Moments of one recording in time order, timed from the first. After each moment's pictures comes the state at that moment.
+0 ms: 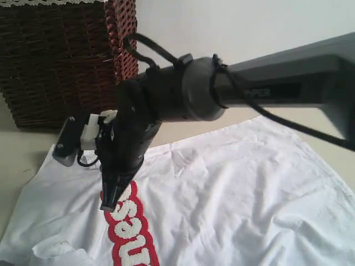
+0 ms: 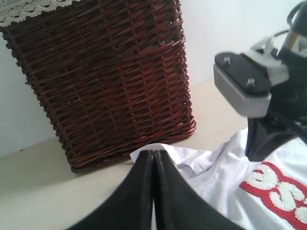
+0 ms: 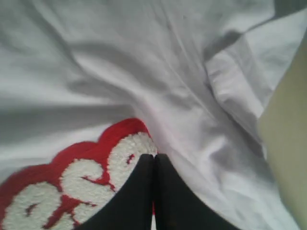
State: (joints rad) left arm -0.04 0.04 0.00 -1.10 0.28 1.36; right arm 0.87 2.15 -1.54 0.09 0.62 -0.63
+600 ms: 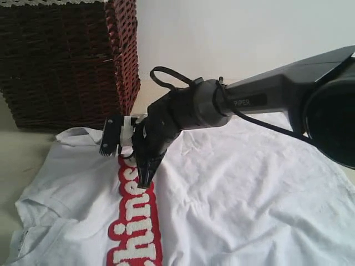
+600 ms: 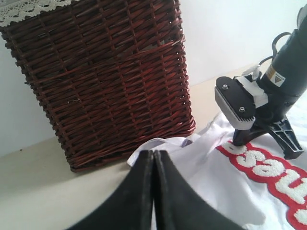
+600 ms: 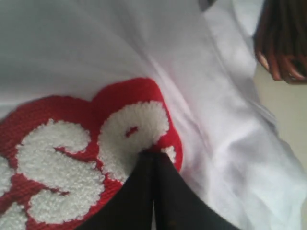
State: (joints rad) left arm -0.04 0.04 0.00 -1.09 0.28 1.36; right arm 0.72 2.32 -1.56 -0.10 0.39 -0.68
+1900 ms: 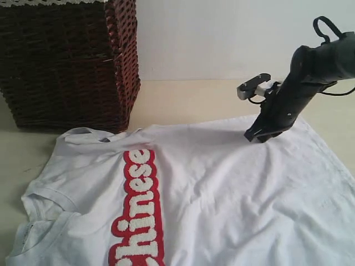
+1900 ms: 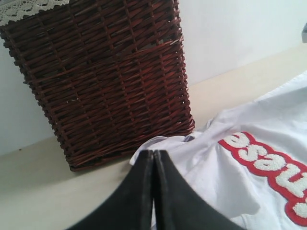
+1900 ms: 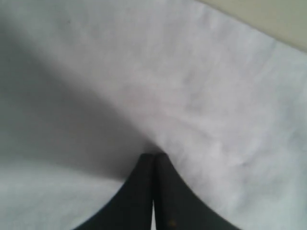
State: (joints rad) left arm -0.04 0.04 0.00 -1.09 0.28 1.36; right arm 0.13 2.22 -1.47 0.15 0.65 -0.57
